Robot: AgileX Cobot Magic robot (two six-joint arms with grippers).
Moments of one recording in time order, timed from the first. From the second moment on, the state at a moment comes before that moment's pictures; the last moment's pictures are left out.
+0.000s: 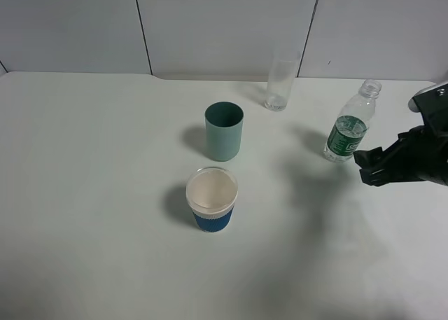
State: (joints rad) left arm 0.12 0.13 -0.52 -0.12 1.06 0.20; right arm 0.11 1.30 -0.26 -0.03 -0.31 -0.29
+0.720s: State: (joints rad) left arm 0.12 0.13 -0.52 -0.12 1.06 0.20; right arm 0.11 1.65 -0.26 0.07 -0.72 -0.37
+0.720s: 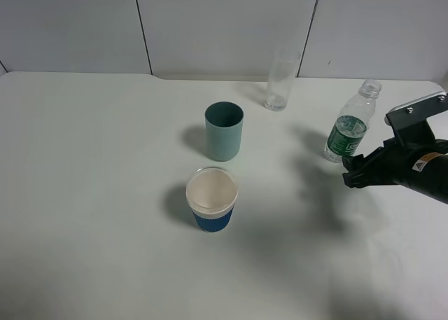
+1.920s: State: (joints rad) left arm 0.12 0.13 -0.52 -0.12 1.06 0.20; right arm 0.07 1.82 -0.26 -0.07 -1.02 -0.38
